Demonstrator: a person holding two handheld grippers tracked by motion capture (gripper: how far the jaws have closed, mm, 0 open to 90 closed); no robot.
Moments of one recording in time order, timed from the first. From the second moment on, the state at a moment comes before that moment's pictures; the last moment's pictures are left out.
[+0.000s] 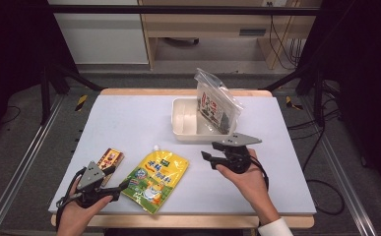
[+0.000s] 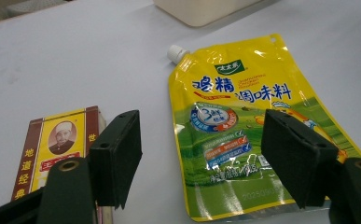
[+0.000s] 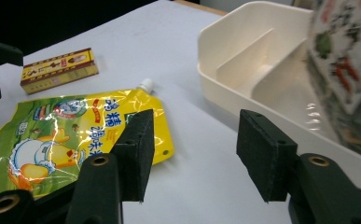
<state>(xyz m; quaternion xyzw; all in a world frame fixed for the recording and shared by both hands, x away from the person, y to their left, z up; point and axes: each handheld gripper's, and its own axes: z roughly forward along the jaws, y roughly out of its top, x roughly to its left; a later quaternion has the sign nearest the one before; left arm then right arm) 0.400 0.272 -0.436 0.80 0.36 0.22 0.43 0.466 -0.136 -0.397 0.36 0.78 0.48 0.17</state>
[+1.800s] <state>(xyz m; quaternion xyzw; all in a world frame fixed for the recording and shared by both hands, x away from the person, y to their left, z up) 0.398 0.256 -0.440 0.82 0.34 0.22 0.41 0.500 -0.064 -0.458 0.39 0.80 0.46 0.03</state>
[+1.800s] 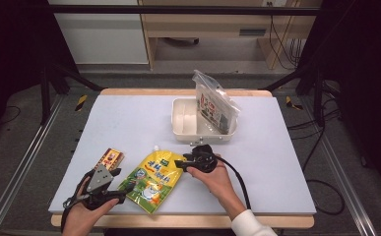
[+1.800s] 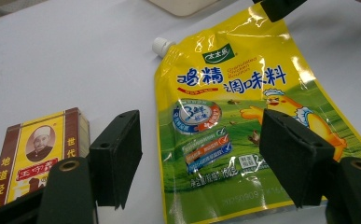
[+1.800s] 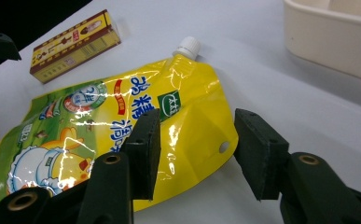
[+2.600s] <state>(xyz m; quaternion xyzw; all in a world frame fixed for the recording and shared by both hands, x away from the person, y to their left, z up) 0.399 0.256 -0.441 0.82 0.34 0.22 0.40 0.485 -0.037 -0.451 0.35 0.82 0.44 0.07</state>
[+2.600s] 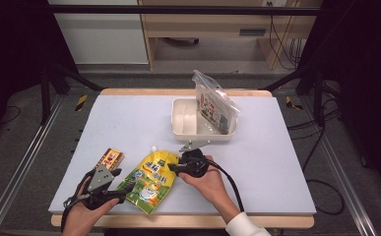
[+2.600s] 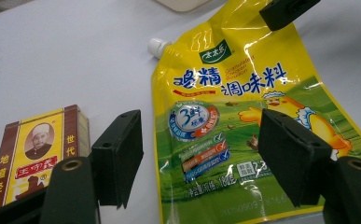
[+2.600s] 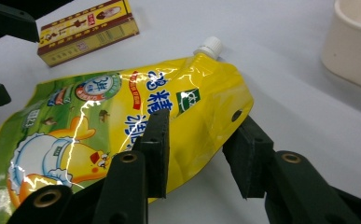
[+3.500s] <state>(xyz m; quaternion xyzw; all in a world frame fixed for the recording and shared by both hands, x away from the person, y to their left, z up) 0.432 0.260 -0.378 0.83 0.31 0.24 0.41 0.508 -0.047 -0.350 0.28 0.85 0.44 0.07</state>
